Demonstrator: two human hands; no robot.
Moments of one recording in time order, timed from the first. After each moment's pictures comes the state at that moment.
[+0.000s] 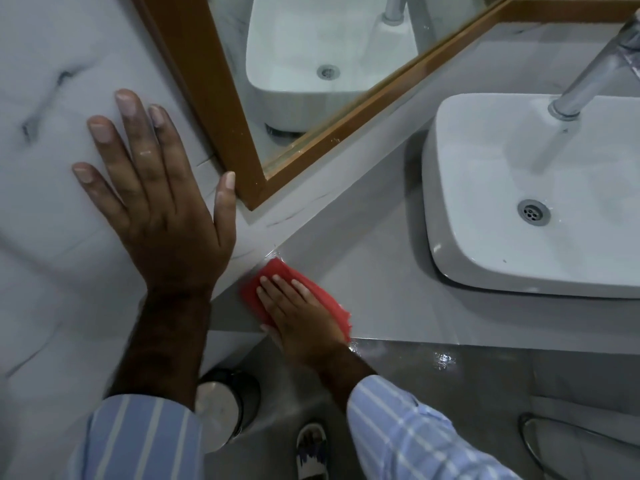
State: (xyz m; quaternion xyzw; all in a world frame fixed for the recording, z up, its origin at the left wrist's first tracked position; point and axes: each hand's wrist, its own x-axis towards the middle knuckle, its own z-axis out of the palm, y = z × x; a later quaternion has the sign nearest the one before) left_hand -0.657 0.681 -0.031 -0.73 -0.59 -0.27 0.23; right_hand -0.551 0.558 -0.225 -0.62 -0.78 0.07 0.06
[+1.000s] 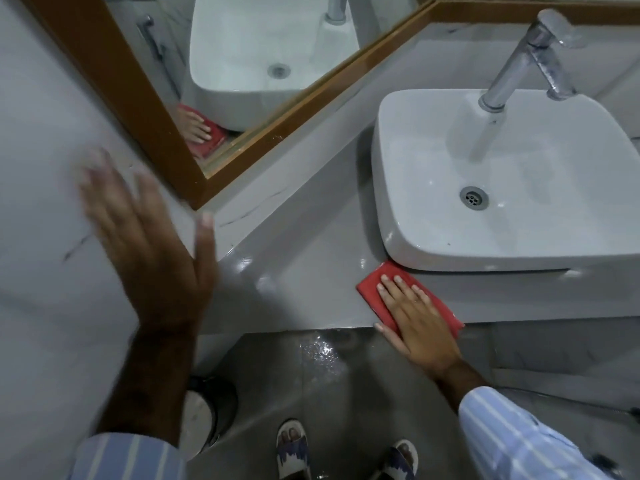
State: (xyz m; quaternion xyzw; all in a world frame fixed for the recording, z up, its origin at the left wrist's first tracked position) left_hand -0.644 0.643 -0.072 -0.76 -0.54 -0.36 0.08; right_hand -0.340 0.405 -0.228 -0.74 -0.67 0.03 0.04
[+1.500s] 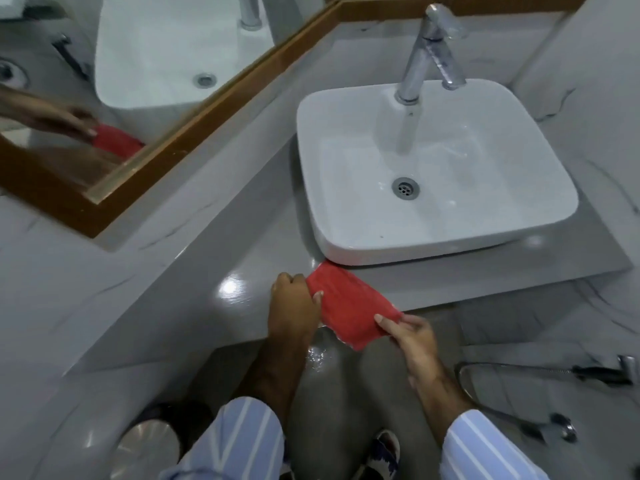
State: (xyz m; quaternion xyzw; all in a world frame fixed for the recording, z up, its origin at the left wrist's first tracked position) left_hand -0.448 0.521 -0.171 -0.81 -0.51 0.00 -0.28; right_hand -0.313 0.348 -0.218 -0.76 0.09 0.36 0.53
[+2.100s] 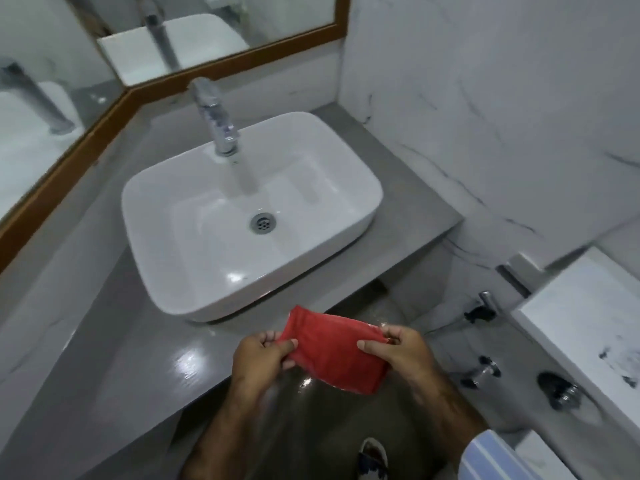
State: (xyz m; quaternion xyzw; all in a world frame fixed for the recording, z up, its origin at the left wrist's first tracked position) left_hand -0.345 0.408 -0.121 -0.58 -0.51 0.04 -0.64; right_hand -0.218 0.187 -0.121 -0.78 0.04 0.36 0.51
